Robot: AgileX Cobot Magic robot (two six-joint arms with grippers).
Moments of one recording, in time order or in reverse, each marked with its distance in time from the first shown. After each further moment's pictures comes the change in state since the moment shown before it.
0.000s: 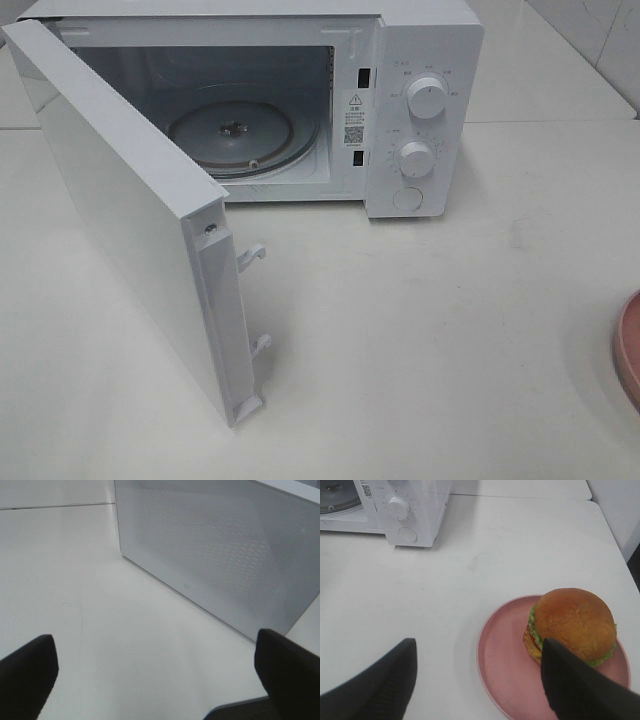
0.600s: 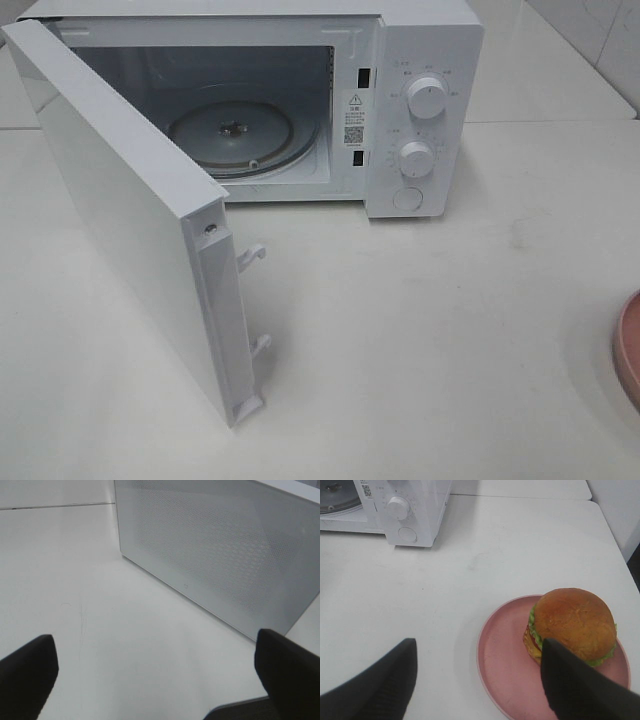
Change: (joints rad) left arm 0.000 0.000 0.000 0.000 0.000 0.000; right arm 0.000 0.000 0.000 0.000 0.000 0.000
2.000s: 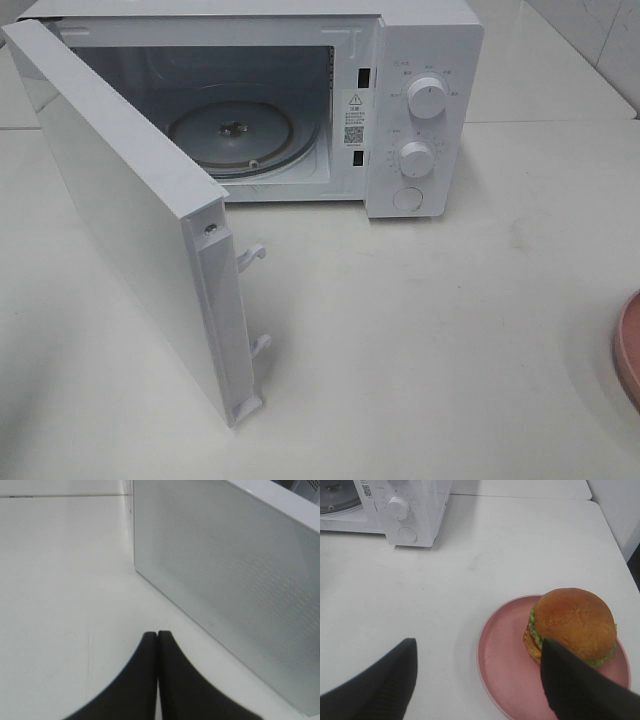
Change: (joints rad) left arm 0.000 0.633 -0.048 -0.035 -0.458 0.068; right arm 0.000 0.000 0.000 0.001 0.000 0.000
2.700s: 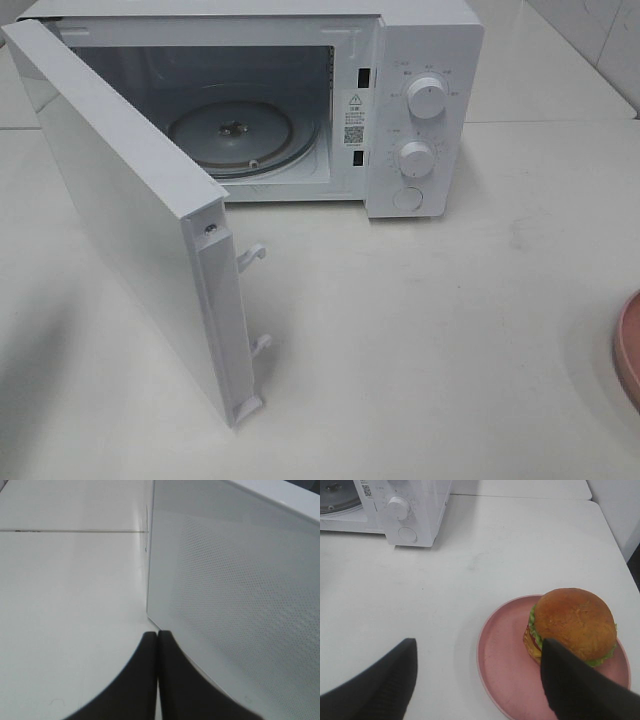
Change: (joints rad) left arm -0.126 0.351 0.182 -0.185 -0.705 0.142; right arm 0.000 0.000 0.000 0.000 0.000 0.000
